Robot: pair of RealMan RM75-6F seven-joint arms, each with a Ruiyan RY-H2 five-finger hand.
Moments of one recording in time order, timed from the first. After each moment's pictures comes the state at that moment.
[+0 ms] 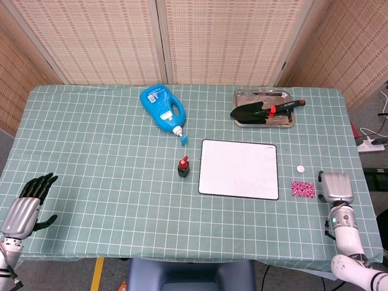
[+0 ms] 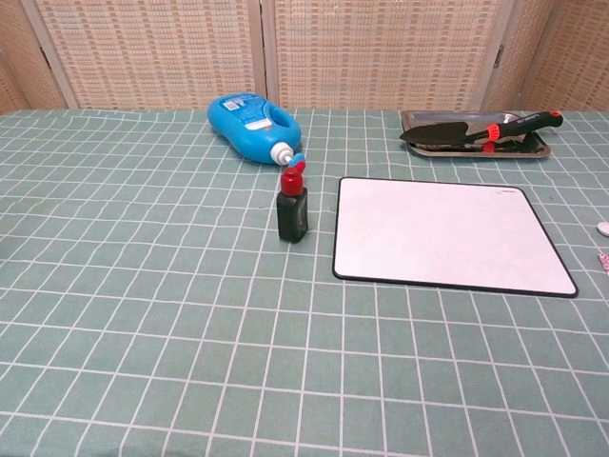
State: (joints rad) left arm -0.19 -1.14 -0.02 -1.50 1.51 1.36 -0.15; right arm 0.39 -1.38 0.14 -1.28 -0.91 1.00 -0.58
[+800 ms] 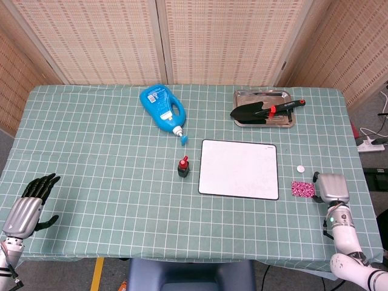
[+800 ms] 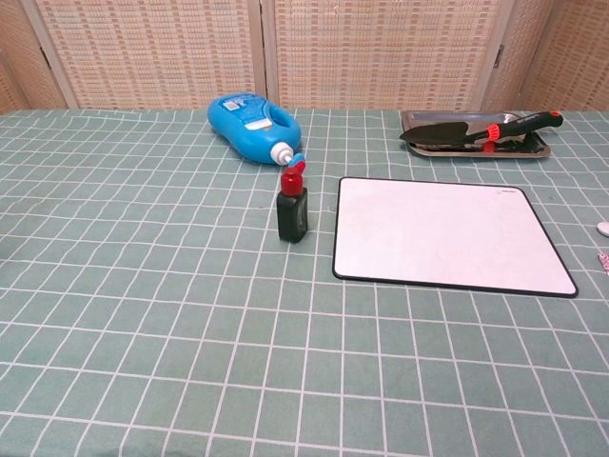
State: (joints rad) left arm -0.20 -1.14 -0.02 -1.49 1.52 1.35 -0.15; right arm 0.41 -1.41 0.13 -1.23 -0.93 0.95 -0.46
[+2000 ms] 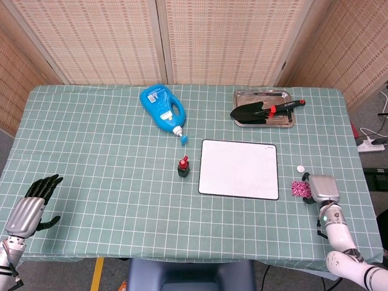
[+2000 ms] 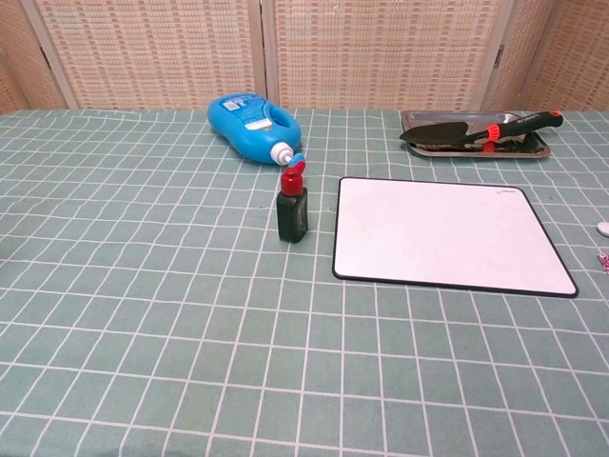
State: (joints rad) left arm -0.22 -1.14 0.00 -1.47 1.53 1.32 -0.19; right arm 0.44 -1.41 0.11 -1.25 -0.91 0.89 -0.41
